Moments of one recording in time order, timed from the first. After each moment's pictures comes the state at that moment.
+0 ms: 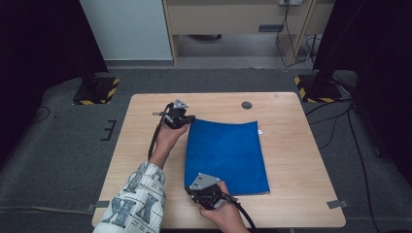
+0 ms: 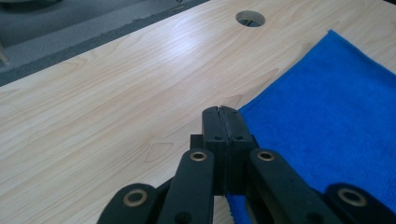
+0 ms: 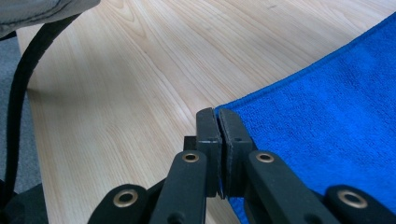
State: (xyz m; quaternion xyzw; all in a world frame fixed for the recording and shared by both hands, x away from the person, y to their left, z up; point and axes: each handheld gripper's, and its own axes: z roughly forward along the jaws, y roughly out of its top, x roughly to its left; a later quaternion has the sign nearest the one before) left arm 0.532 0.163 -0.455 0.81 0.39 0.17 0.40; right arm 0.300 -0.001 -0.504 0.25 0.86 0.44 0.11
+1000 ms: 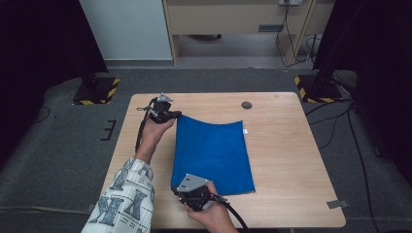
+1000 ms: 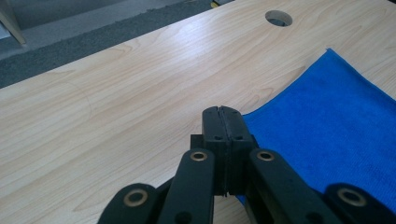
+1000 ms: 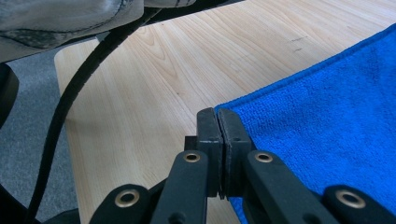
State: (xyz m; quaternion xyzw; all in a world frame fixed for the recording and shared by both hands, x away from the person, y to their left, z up) left arm 0.537 0.206 -0.437 0.80 0.42 0.16 0.40; right arm 0.292 0.029 -0.486 0.22 0.85 0.47 0.11
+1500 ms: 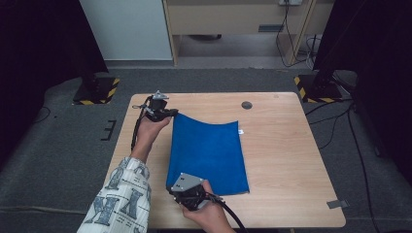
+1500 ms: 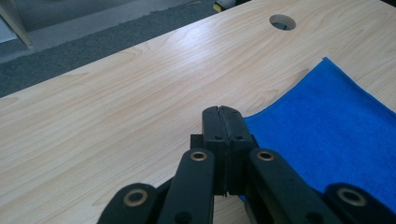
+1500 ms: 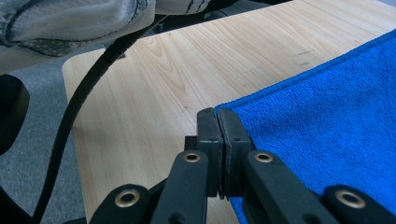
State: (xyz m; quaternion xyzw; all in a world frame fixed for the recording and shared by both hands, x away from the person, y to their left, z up) left arm 0.537 0.218 -0.428 0.80 0.42 0.17 0.40; right arm 0.291 0.042 -0.477 0.21 0.85 0.47 0.11
